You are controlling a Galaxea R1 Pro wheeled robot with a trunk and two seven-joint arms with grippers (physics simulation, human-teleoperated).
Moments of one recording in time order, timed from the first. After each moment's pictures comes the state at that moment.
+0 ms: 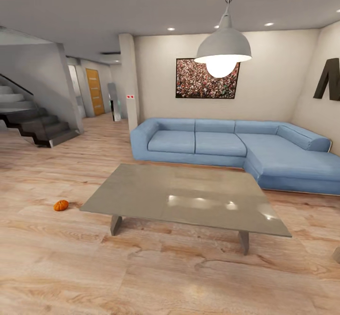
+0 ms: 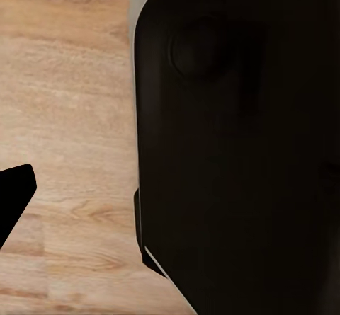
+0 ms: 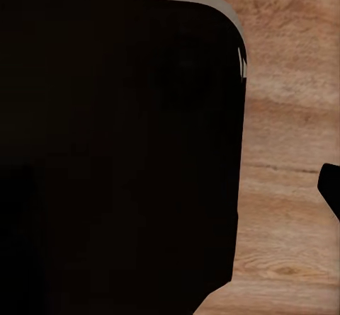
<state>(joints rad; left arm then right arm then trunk) 0.01 0.03 0.00 -0.04 0.00 0.00 0.00 -0.01 0.00 0.00 -0.01 0.00 -0.05 0.00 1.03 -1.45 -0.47</state>
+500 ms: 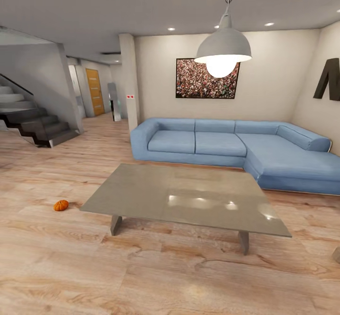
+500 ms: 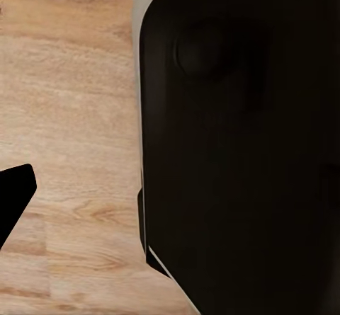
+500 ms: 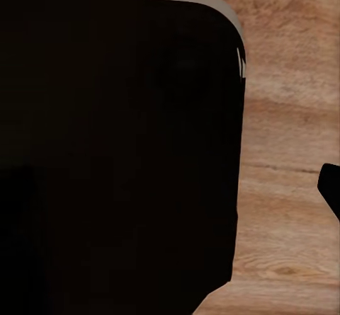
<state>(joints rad) 0.01 0.04 0.00 -0.04 0.00 0.00 0.00 -0.01 0.00 0.00 -0.01 0.00 -0.05 0.00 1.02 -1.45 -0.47</state>
